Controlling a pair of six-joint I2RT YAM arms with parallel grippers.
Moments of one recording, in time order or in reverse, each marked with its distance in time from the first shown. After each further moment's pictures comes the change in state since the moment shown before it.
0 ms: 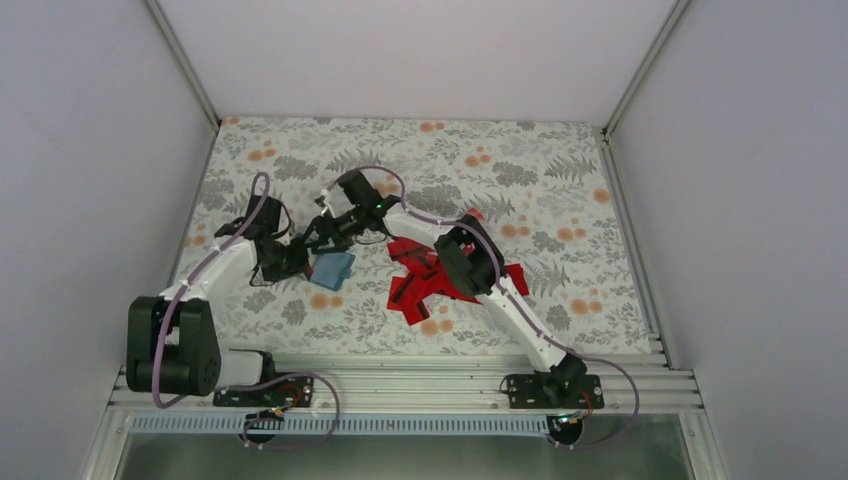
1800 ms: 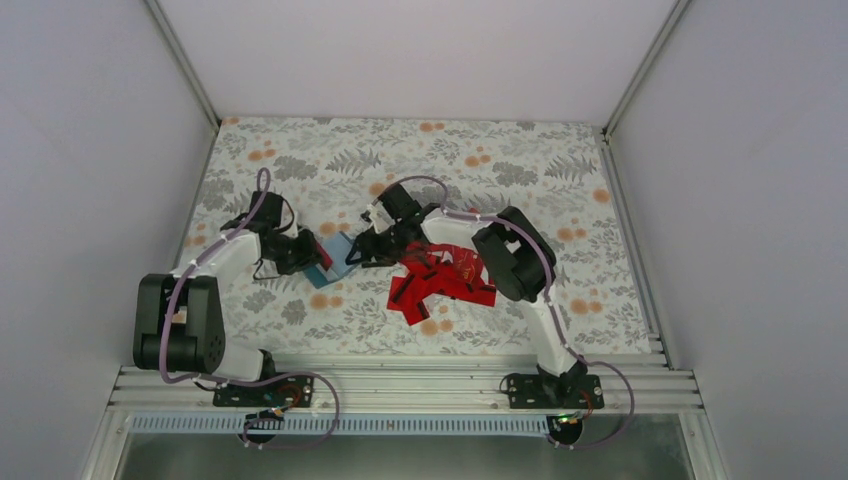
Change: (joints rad) left arm 0.016 0.126 0.003 0.159 0.233 -0.051; right arm -0.057 -0.463 -0.683 -0.061 0.280 -0.109
